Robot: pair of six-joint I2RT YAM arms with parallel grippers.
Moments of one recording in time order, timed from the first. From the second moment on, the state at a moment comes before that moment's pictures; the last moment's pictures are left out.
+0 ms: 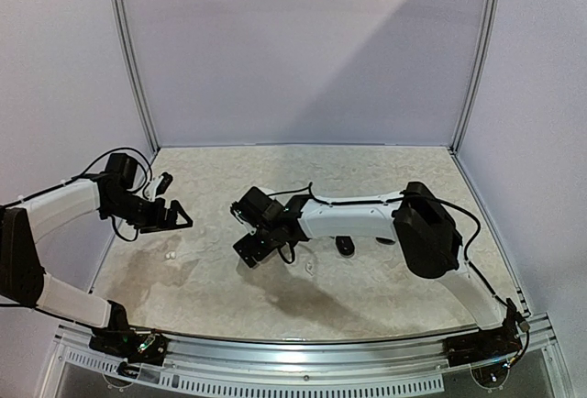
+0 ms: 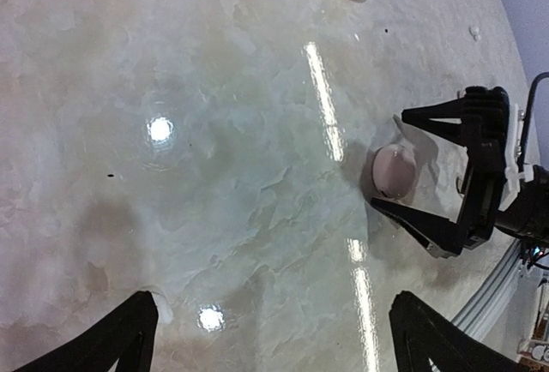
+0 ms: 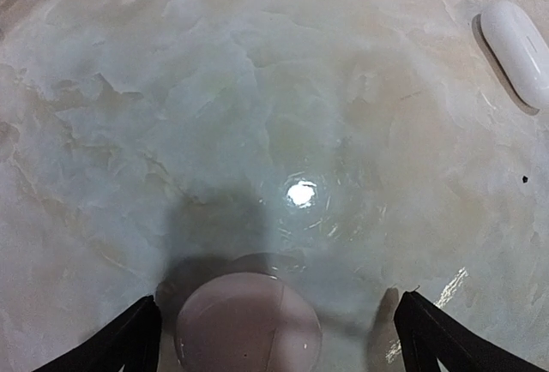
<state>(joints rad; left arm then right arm) -0.03 1.30 0.80 -0.62 0.51 -0.01 1.10 2.48 2.02 -0.50 0.21 0.21</state>
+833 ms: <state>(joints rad) -0.02 1.30 0.80 -0.62 0.53 -0.01 1.11 2.46 1.98 -0.49 0.22 0.23</state>
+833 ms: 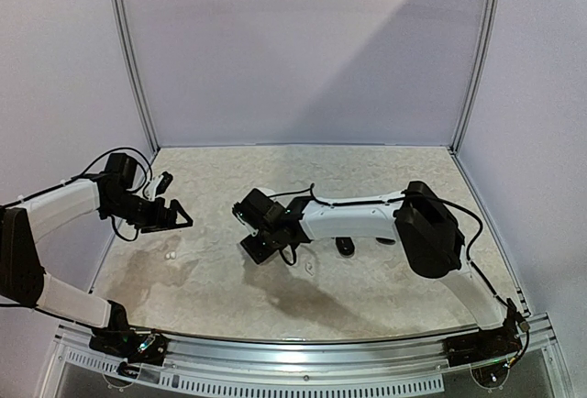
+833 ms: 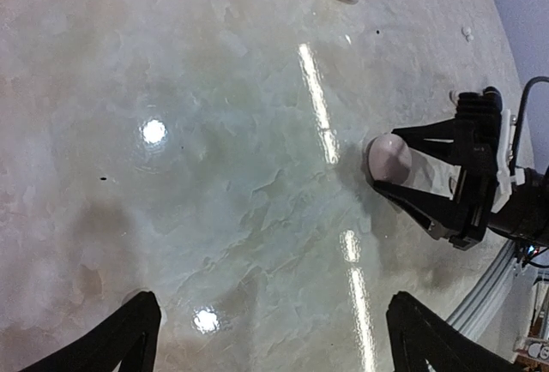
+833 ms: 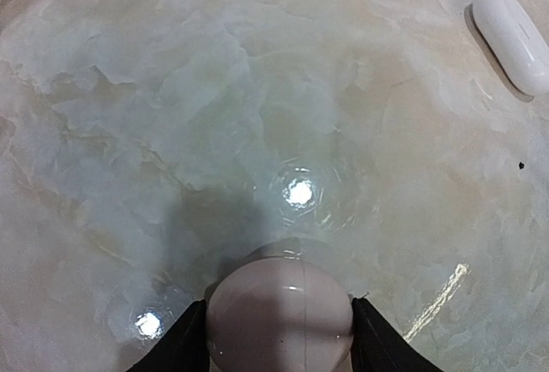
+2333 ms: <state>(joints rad) -0.24 0.80 0.97 -0.86 0.94 0.17 1.38 1.97 1.66 0.12 0.42 -0.73</state>
